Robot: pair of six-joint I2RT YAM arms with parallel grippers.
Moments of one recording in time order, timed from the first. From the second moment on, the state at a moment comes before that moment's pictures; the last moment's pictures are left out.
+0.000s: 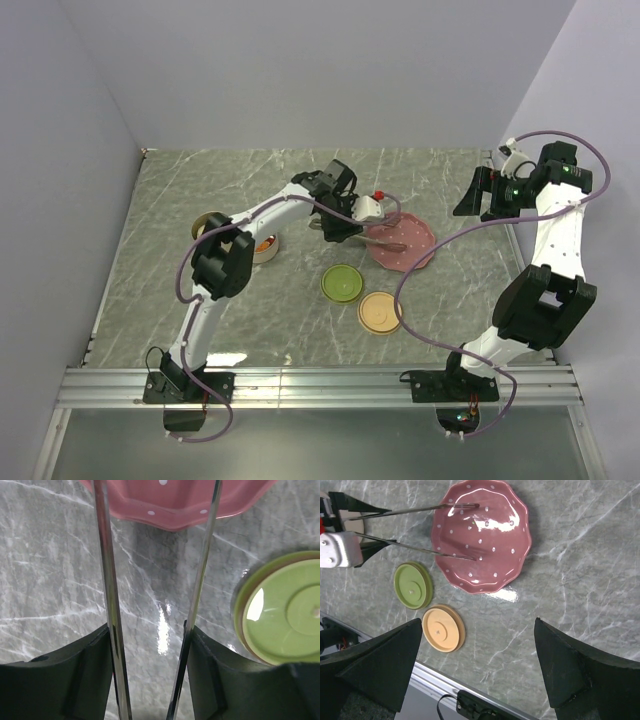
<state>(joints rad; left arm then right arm) -0.70 2.24 1.97 -0.79 0.30 0.77 -0.41 1.59 1.60 -1.17 -0.66 -0.25</state>
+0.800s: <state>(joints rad) -0.73 2.22 1.82 -0.63 0.26 0.82 -0.42 1.56 1.60 -1.20 -0.65 -0.30</state>
